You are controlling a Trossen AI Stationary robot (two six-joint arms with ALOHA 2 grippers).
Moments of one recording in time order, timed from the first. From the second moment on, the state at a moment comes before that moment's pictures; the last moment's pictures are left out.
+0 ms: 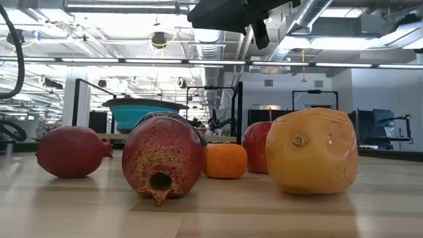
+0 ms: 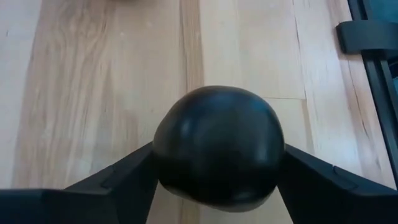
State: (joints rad) left arm -1.13 1.55 0.60 -0.15 -0.51 -1.02; right arm 0.39 1.75 1.06 0.40 0.70 0.38
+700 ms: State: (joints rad) left arm -0.45 1.03 0.64 -0.23 -0.22 -0.48; right arm 0.41 1.75 1.06 0.33 0.70 0.38
